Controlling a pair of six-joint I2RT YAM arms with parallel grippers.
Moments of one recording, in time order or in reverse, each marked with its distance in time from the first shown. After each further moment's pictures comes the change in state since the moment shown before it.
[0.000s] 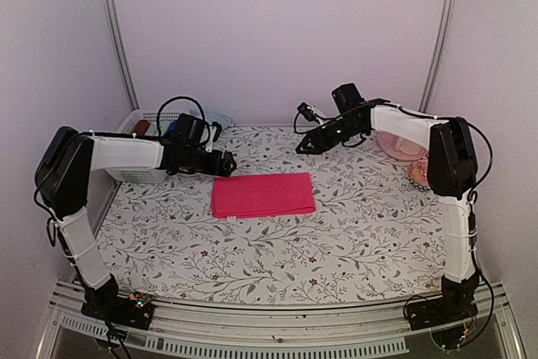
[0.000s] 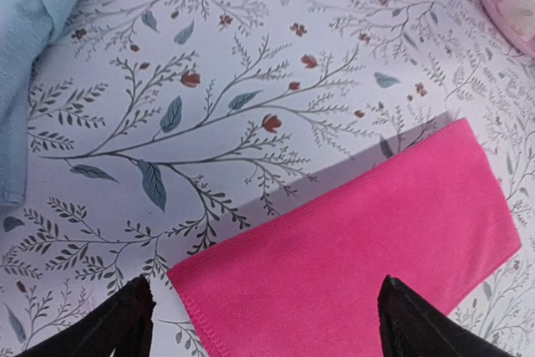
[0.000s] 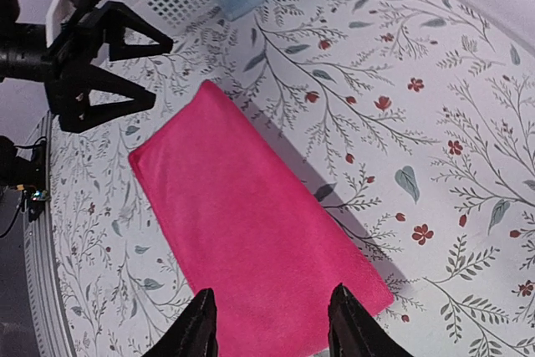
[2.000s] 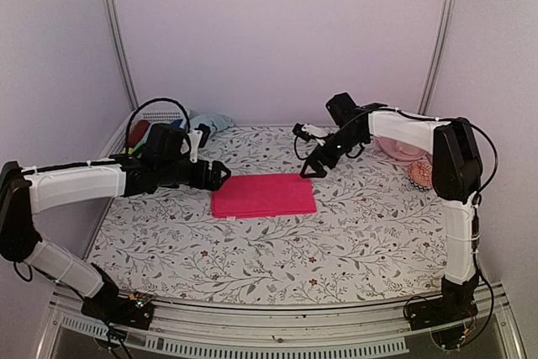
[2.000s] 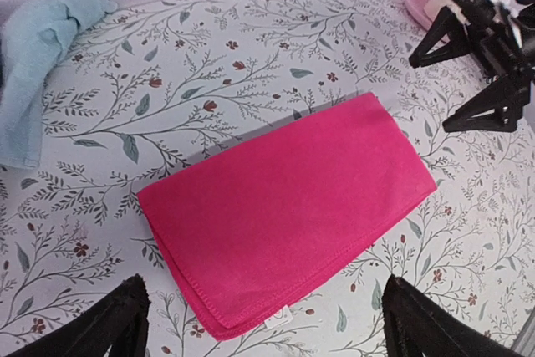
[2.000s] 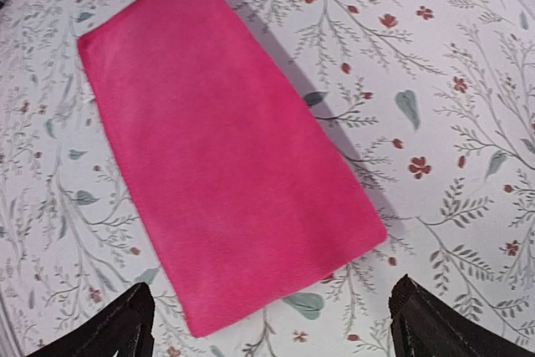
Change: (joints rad) left arm -0.120 -0.419 -0.295 0.021 -0.029 -0.029; right arm 0.052 -0.094 -0.117 -0.153 0.155 -0.298
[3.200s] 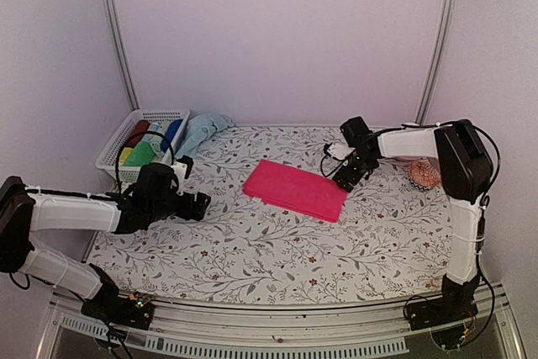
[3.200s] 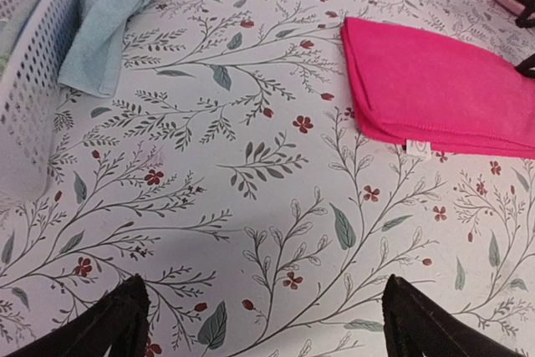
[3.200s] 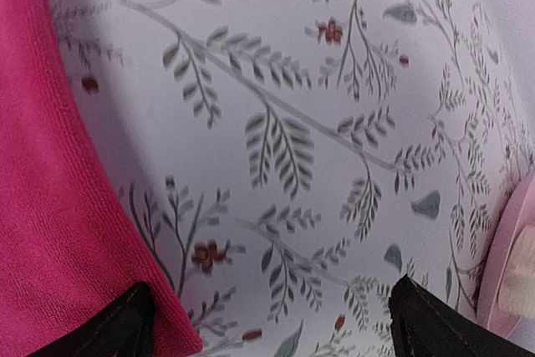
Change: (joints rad) left arm 0.000 -0.121 -0.379 0.276 -0.232 0.072; right arm -0.041 -0.027 -0.310 0.315 0.719 -0.016
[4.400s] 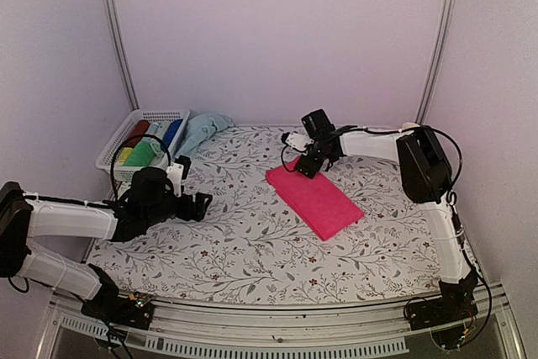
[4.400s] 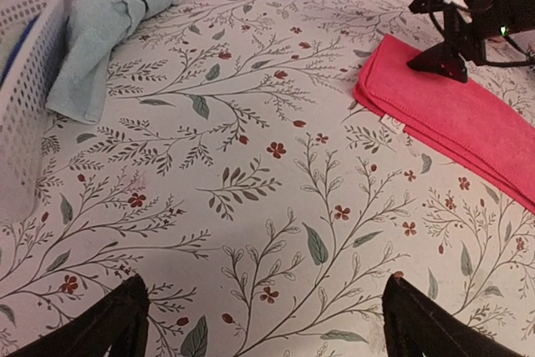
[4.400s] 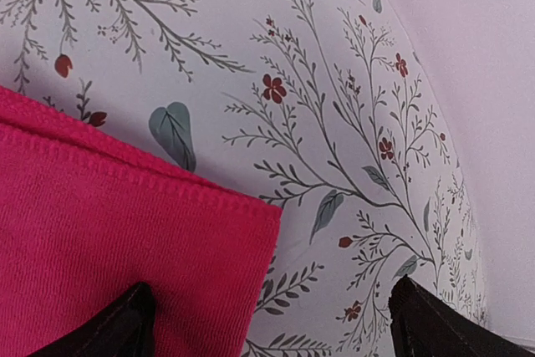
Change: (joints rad) left arm 0.000 -0.040 -0.080 0.154 0.051 0.003; right arm 0.124 0.251 0.391 0.072 -0.005 -0.119
